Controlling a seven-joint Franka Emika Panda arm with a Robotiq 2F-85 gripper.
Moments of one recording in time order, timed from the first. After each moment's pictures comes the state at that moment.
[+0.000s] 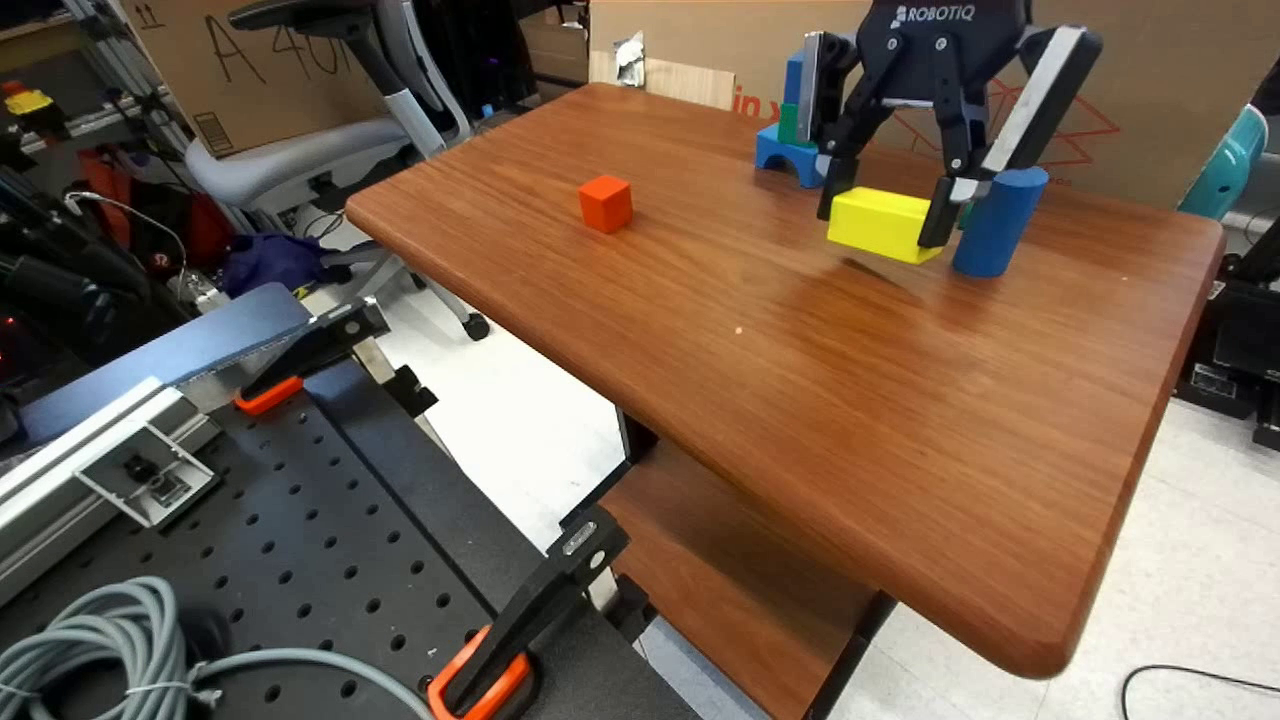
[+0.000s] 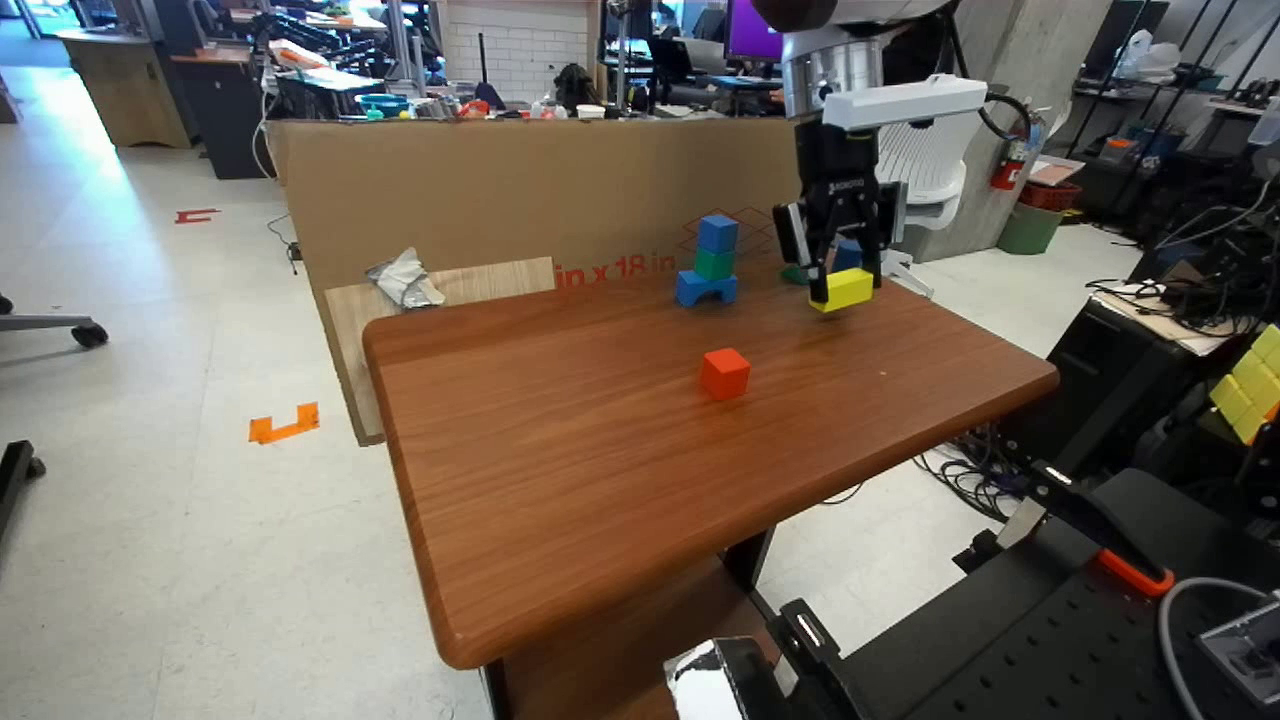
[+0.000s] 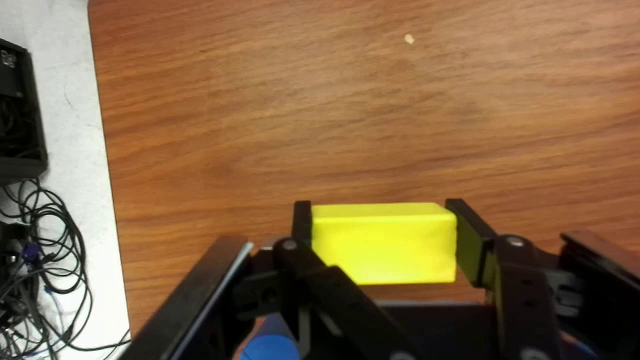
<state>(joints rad) -0.07 0.77 -0.09 -1.51 -0.12 1.92 0.05</state>
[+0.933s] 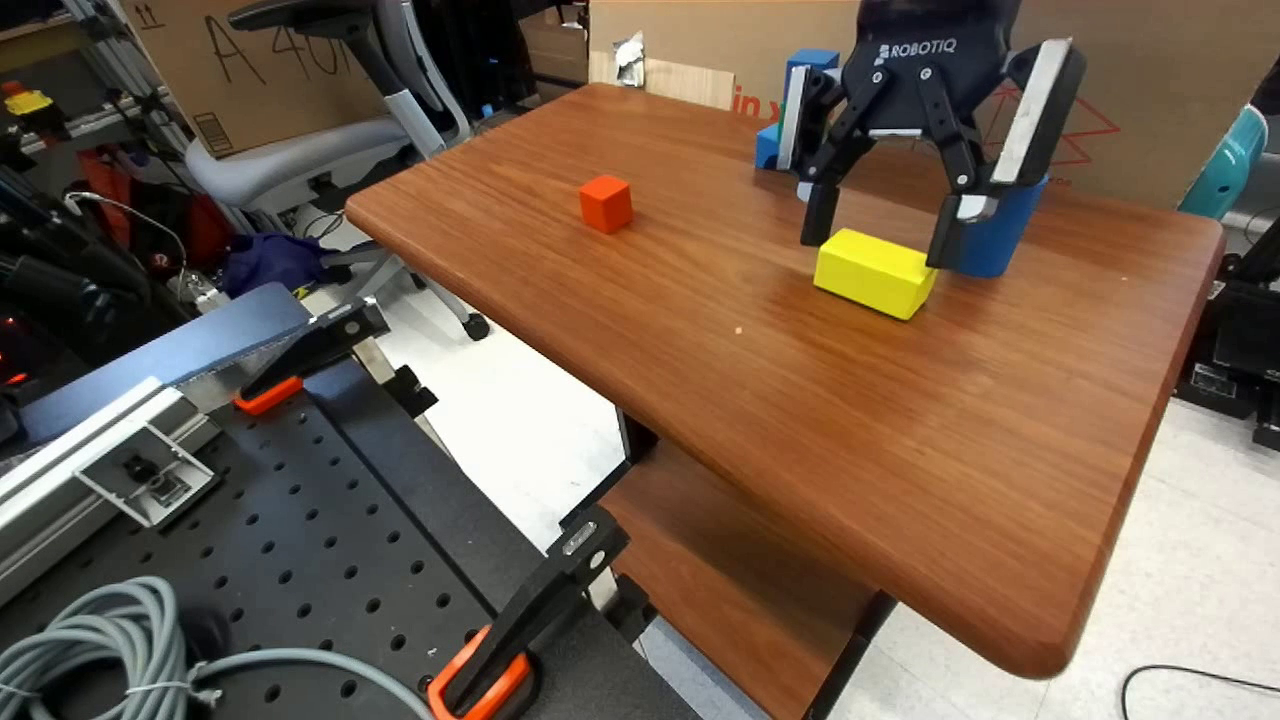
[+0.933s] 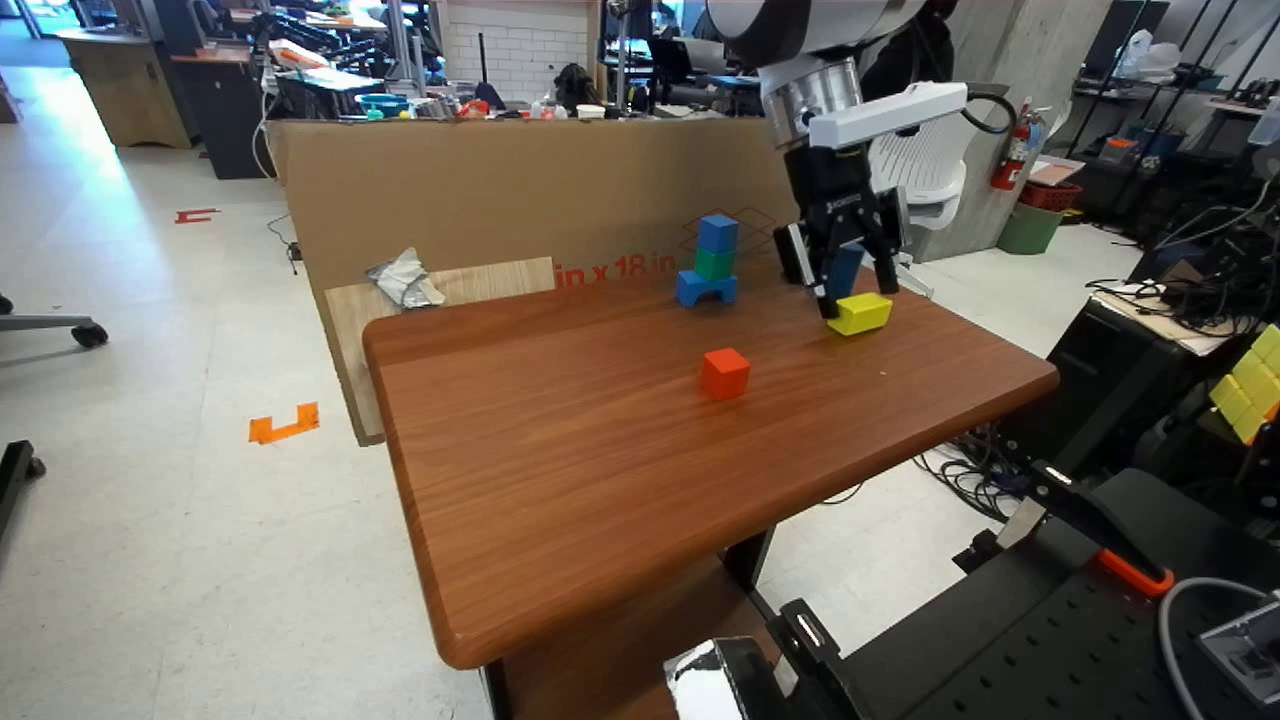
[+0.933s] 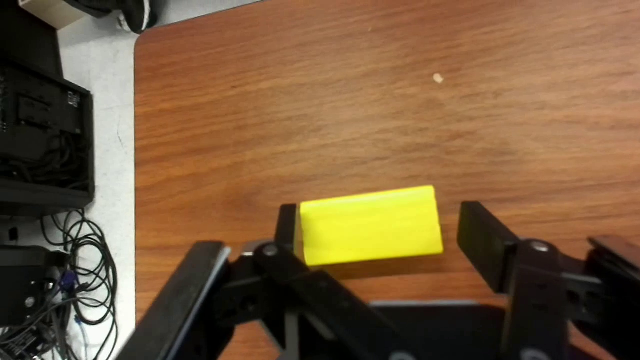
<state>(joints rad) -0.03 0.86 -0.10 -1.40 -0.20 1.76 0.07</state>
